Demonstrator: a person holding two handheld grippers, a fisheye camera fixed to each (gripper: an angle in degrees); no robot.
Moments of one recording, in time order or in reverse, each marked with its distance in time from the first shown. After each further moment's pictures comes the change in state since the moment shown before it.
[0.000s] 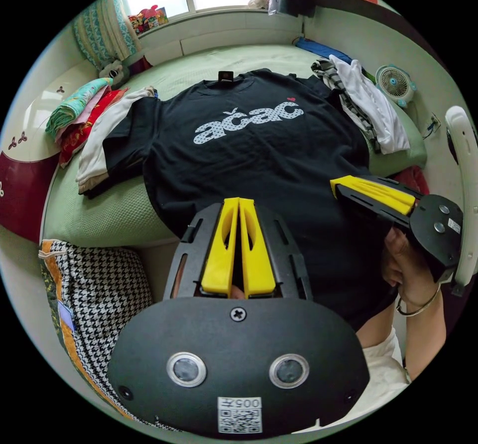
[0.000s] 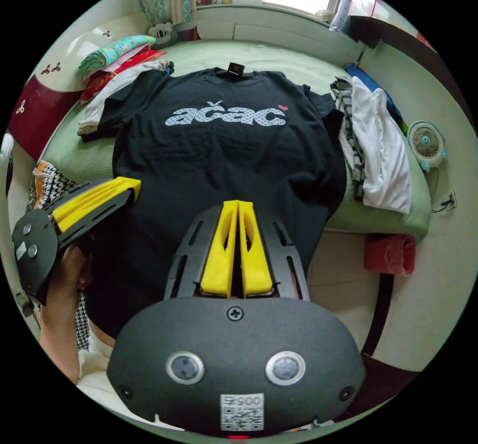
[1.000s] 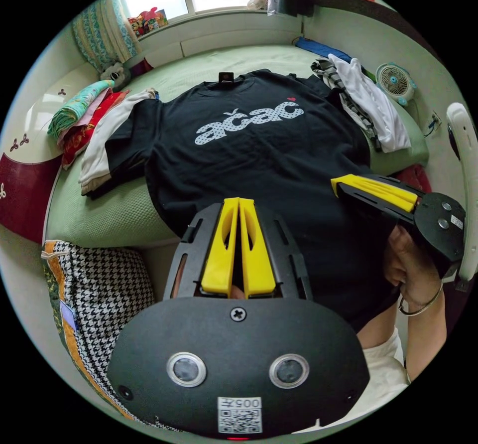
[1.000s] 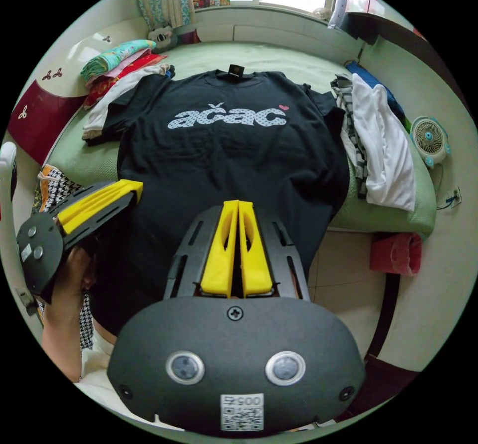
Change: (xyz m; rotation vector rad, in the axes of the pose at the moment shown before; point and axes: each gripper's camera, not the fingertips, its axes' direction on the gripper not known) left arm -0.008 0.007 -0.009 0.006 -0.020 0.008; right arm 0.004 -0.012 0.013 0.010 -0.036 0.014
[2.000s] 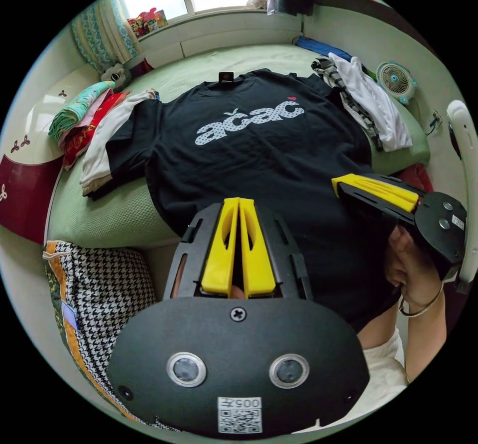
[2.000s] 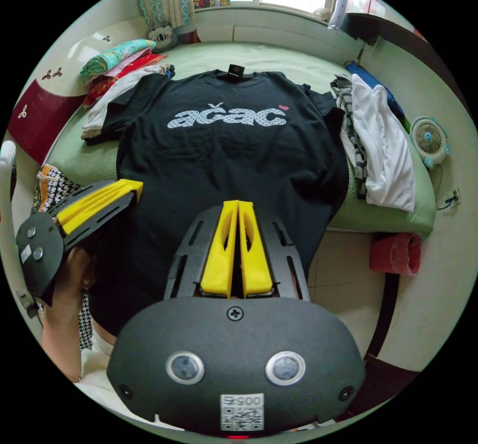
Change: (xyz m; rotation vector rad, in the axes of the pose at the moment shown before) left arm -0.073 0.007 -0.017 -0.005 -0.001 0.002; right arm -0.015 -0.030 0.025 0.002 0.006 -0.002
